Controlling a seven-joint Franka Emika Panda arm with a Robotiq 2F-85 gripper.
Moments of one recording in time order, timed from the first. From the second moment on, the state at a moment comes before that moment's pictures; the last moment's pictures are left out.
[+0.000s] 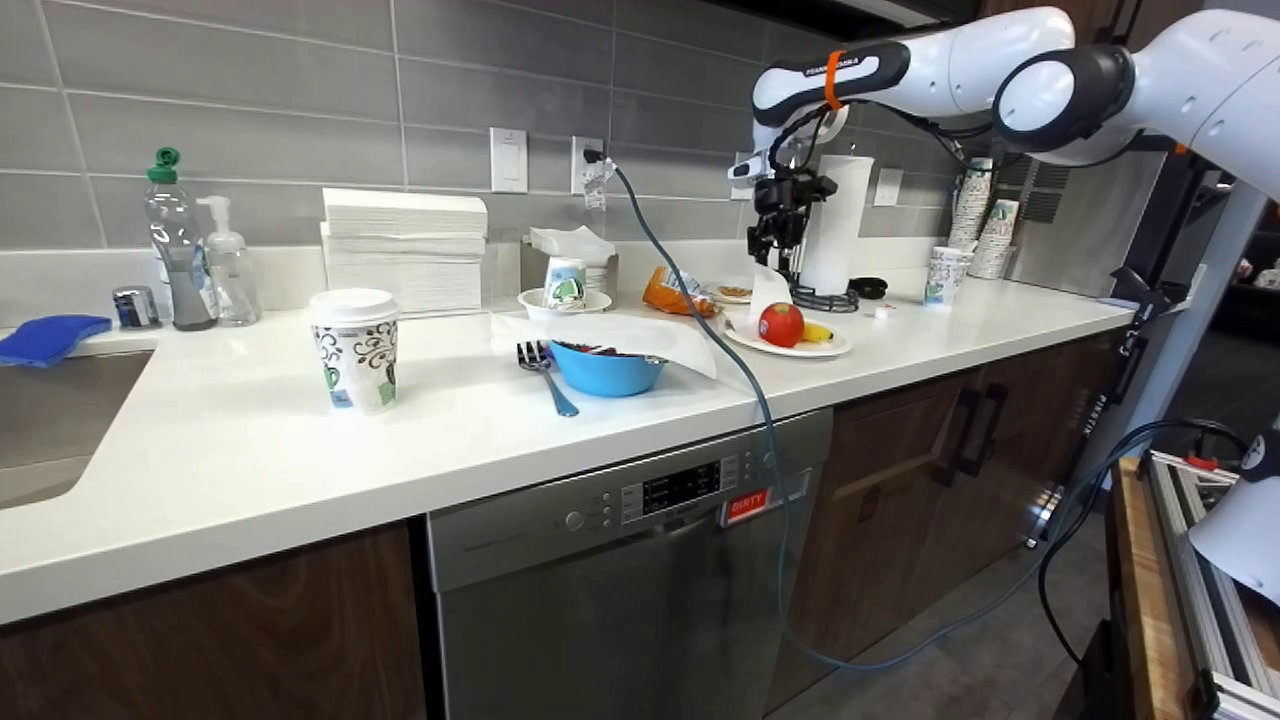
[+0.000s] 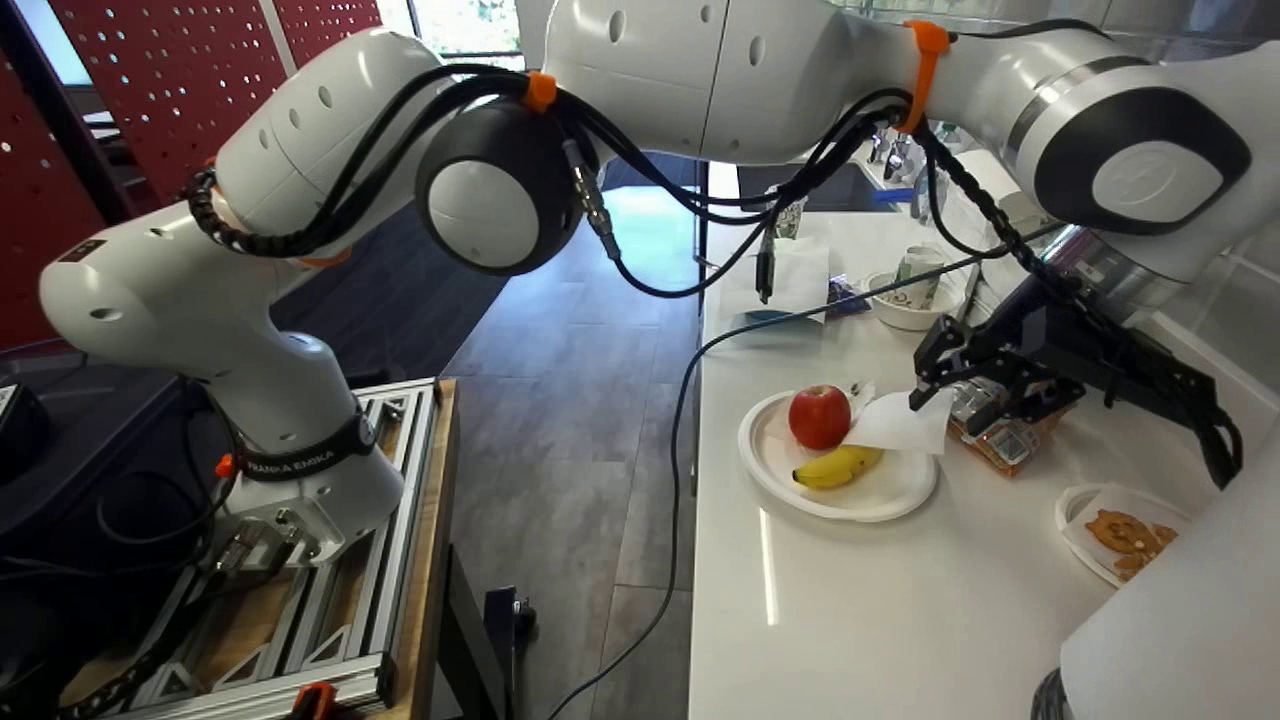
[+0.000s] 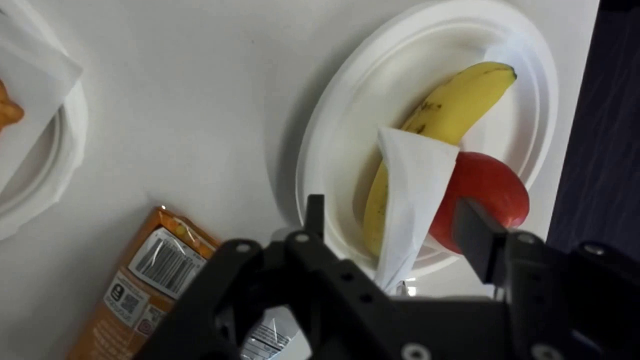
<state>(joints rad) -0.37 1.03 0.08 -0.71 0.08 1.41 -1.40</state>
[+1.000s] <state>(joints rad) -0.38 0.92 0.10 -0.79 0.10 1.16 -1.37</state>
